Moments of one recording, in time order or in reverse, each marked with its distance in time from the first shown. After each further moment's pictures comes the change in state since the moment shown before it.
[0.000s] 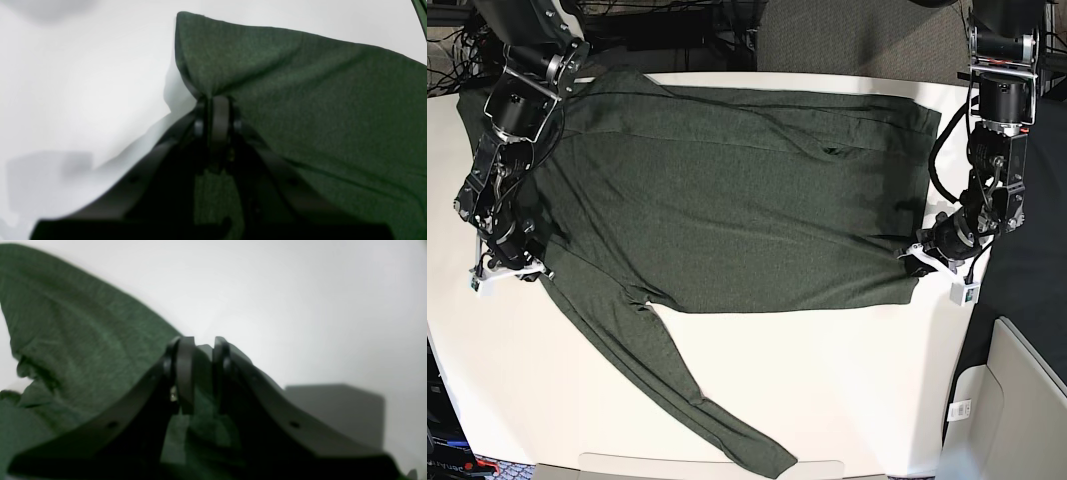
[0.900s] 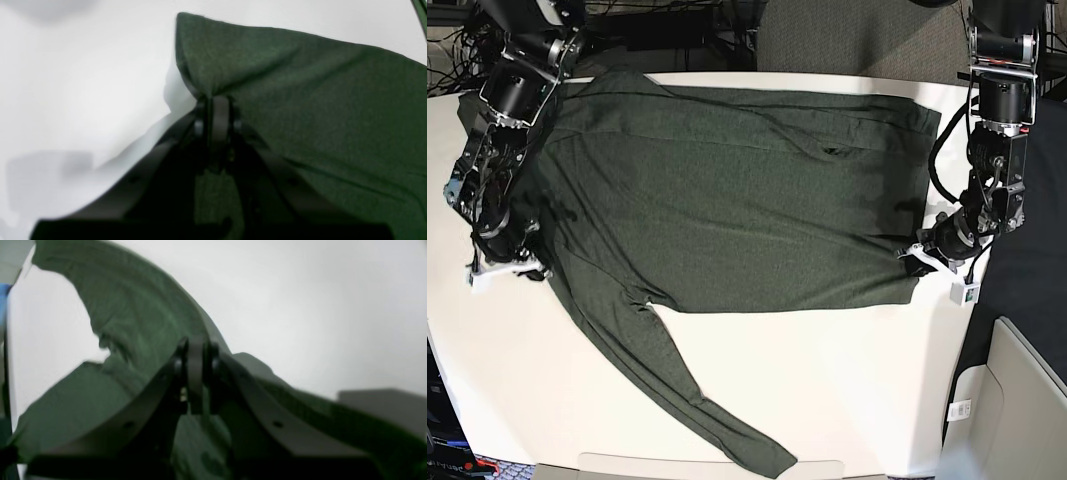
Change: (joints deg) left arm 0.0 0.0 0.0 0.0 0.0 0.0 0.0; right arm -5.4 1.0 -0.1 11.3 17.2 0.0 -10.0
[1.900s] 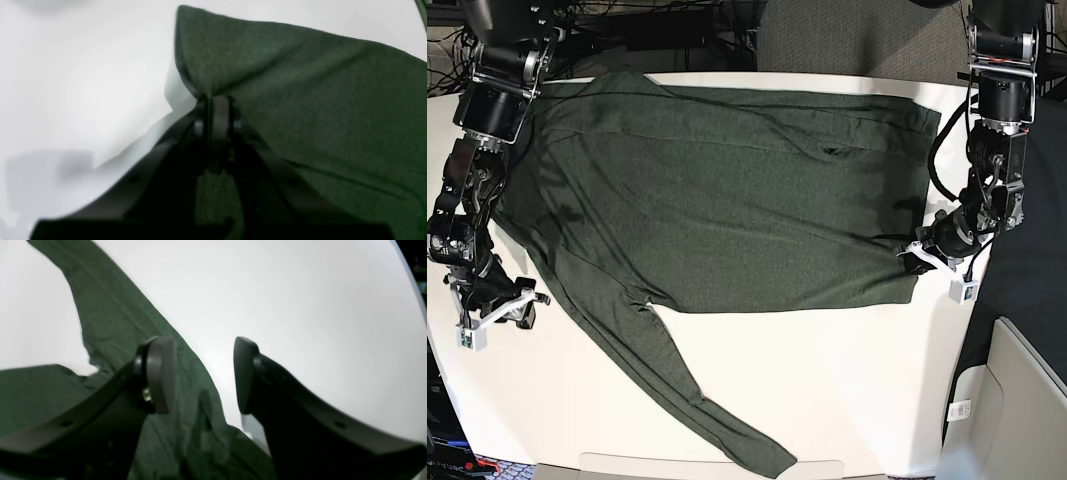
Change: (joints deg) left arm 0.5 0.0 0.0 0.0 0.0 0.0 0.0; right arm 5.0 6.6 -12.2 9.4 -14.2 2.8 -0.3
